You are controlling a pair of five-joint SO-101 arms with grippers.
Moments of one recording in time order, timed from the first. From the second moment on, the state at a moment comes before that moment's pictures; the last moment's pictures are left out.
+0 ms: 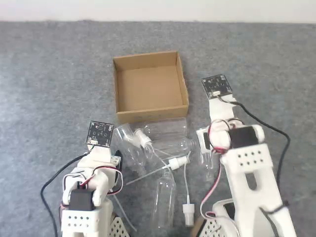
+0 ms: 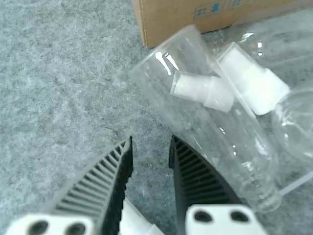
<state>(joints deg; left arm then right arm) -3.3 -103.2 97.3 72.0 -1.5 -14.9 -39.2 41.4 75.2 3.2</state>
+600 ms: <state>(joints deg) -3.3 -103.2 97.3 72.0 -1.5 -19.1 -13.8 41.4 62.2 1.1</state>
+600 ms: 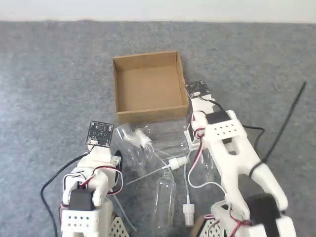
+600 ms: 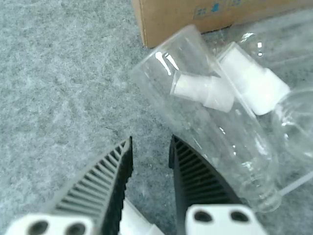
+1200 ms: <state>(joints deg) -3.3 -103.2 97.3 72.0 -1.5 -13.5 -11.7 37.6 61.9 1.0</state>
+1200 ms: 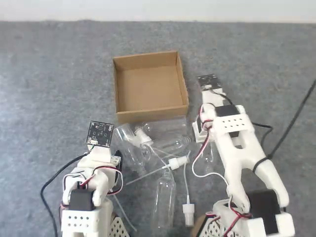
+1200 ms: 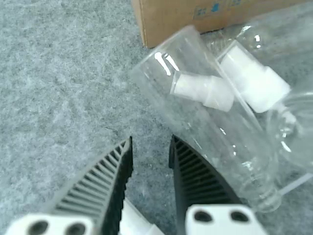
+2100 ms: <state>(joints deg) -3.3 -103.2 97.3 72.0 -1.5 2.4 -15.0 35.5 61.9 -10.2</state>
